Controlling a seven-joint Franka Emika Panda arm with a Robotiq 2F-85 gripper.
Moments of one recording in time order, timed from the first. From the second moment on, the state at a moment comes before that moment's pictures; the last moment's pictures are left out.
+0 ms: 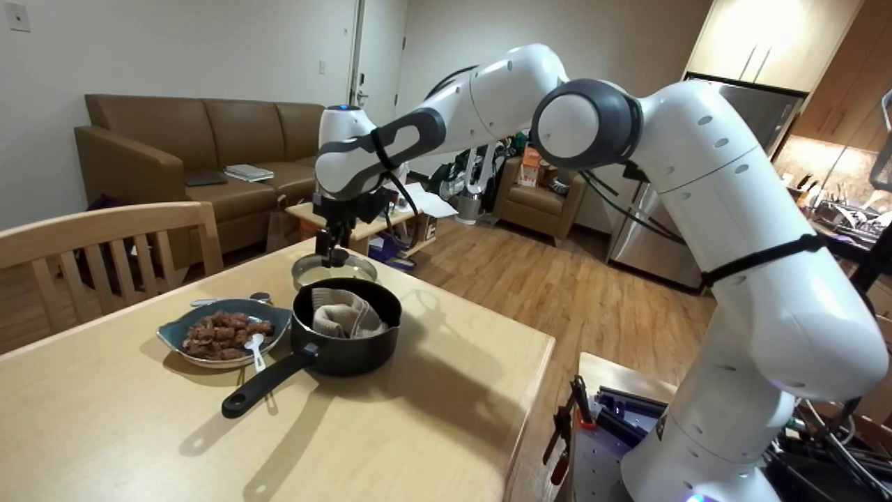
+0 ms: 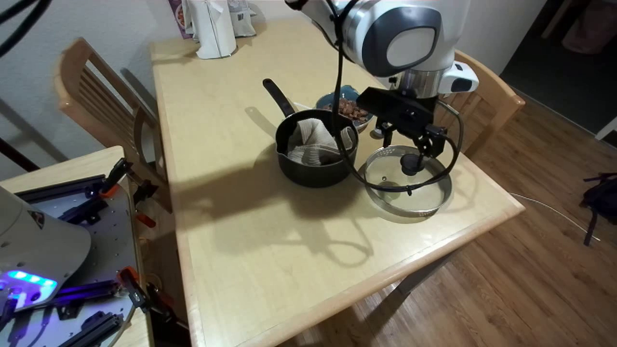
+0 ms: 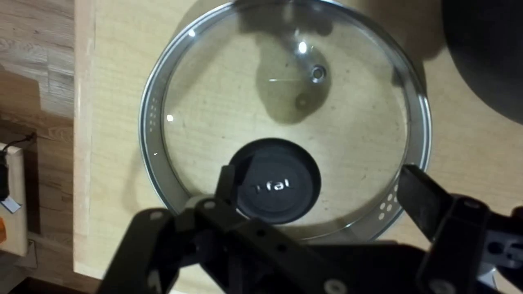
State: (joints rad) arm -0.18 0.84 -0.05 -1.33 -0.09 2.24 -0.30
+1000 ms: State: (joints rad) arm -0.25 0.87 0.00 -1.28 0.02 2.22 -0.31
